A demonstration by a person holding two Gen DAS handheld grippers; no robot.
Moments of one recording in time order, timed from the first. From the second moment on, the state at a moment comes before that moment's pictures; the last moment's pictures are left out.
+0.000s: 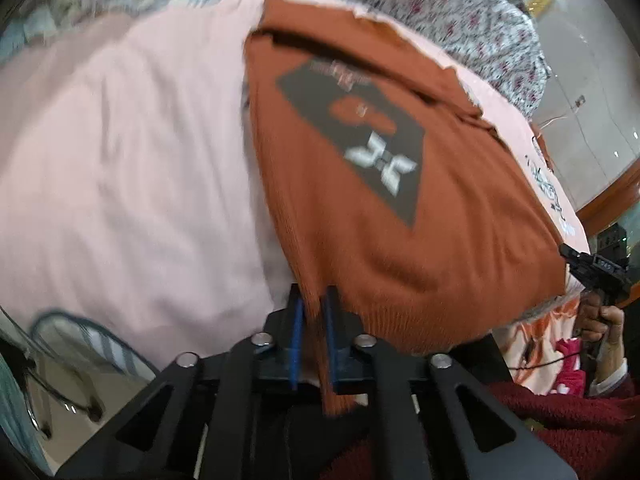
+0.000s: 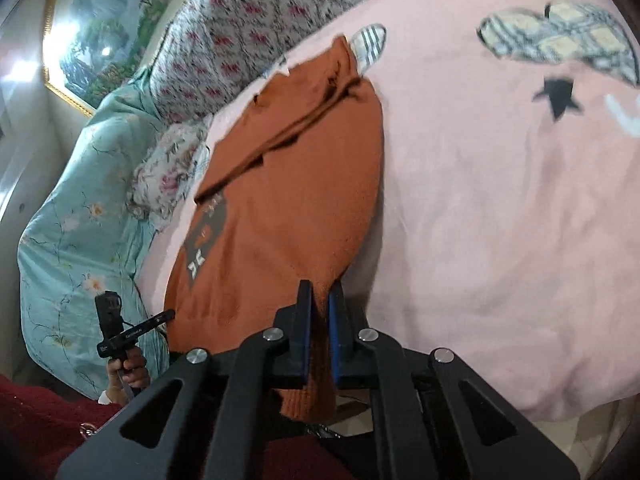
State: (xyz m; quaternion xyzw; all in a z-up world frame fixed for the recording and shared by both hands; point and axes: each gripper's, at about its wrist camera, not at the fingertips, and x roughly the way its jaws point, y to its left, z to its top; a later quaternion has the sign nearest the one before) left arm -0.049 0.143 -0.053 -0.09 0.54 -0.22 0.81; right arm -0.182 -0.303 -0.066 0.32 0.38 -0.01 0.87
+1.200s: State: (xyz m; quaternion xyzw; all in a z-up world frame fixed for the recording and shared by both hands) left arm 0.082 0.137 0.070 -0.18 0.34 -0.20 0.90; right arm -0.053 -0.333 0.034 0.26 0.25 0.05 0.93
